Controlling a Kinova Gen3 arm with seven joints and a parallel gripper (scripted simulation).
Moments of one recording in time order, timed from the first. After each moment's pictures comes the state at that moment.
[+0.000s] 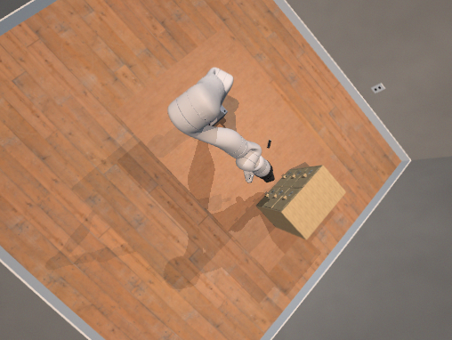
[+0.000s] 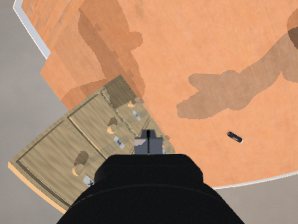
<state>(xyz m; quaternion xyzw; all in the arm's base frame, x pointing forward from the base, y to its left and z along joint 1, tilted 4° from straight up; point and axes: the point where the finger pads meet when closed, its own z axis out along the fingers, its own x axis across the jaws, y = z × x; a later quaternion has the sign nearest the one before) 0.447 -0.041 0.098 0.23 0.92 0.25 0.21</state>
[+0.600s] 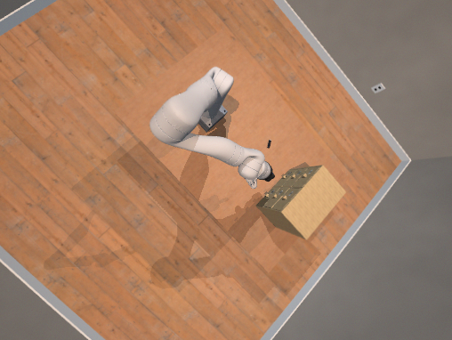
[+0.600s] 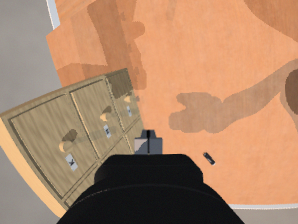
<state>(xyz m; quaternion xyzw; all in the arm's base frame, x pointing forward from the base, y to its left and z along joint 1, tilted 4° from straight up) 0.438 -0.048 0.109 0.06 0.95 0.23 0.18</state>
